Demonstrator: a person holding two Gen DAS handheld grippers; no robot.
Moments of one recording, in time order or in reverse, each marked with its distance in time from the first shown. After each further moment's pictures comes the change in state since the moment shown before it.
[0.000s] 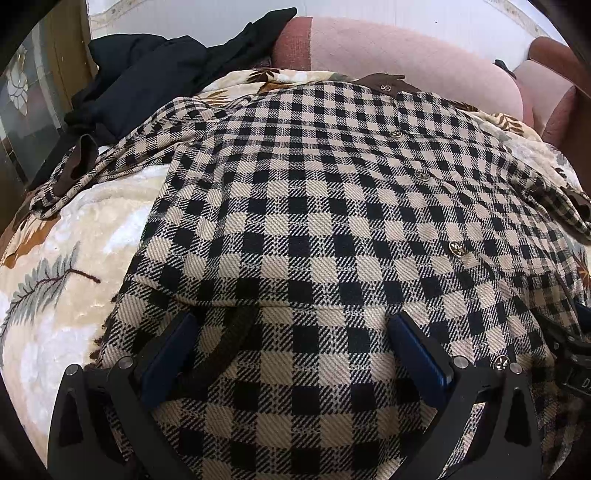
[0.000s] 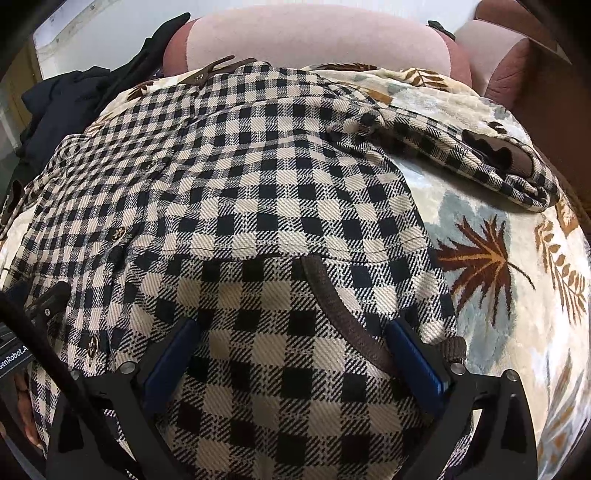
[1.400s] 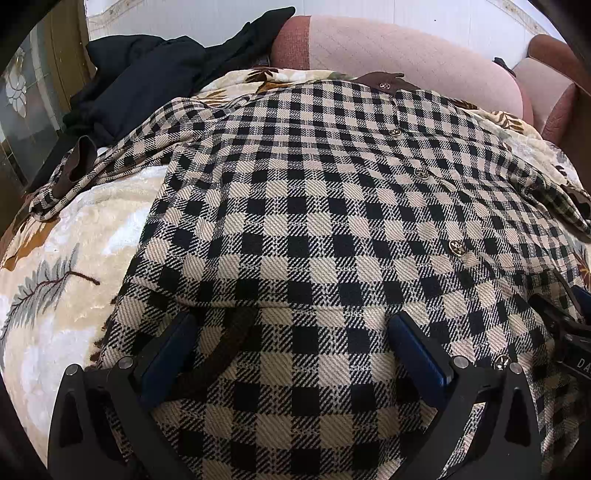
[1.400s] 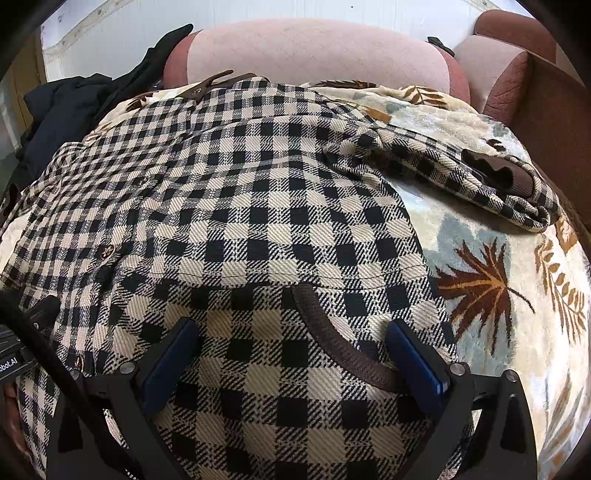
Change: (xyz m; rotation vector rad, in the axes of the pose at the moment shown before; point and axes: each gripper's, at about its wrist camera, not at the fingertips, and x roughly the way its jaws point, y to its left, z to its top) left arm -0.003 -0.006 -0.004 0.008 0.001 0.005; right arm 0.007 -0.002 0.007 -0.026 -0.085 -0.022
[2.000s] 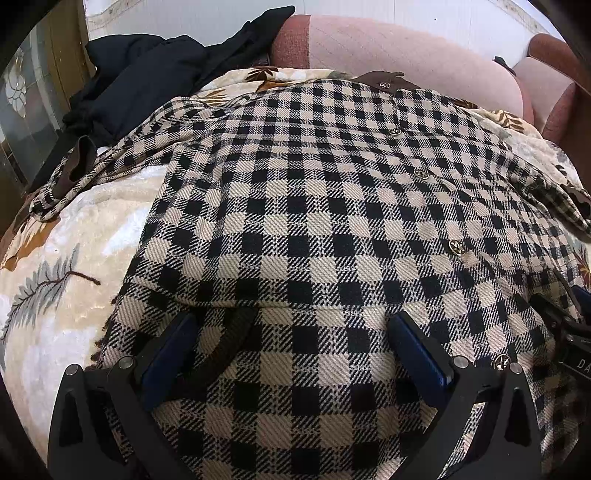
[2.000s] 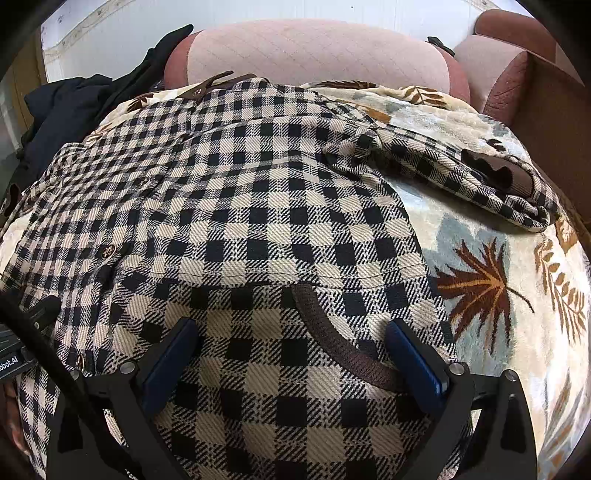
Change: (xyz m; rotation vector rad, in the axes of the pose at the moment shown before) left arm 0.000 0.000 0.001 0.000 0.001 -0.001; right arm -0.001 -0.001 0.000 0.001 0.001 0.002
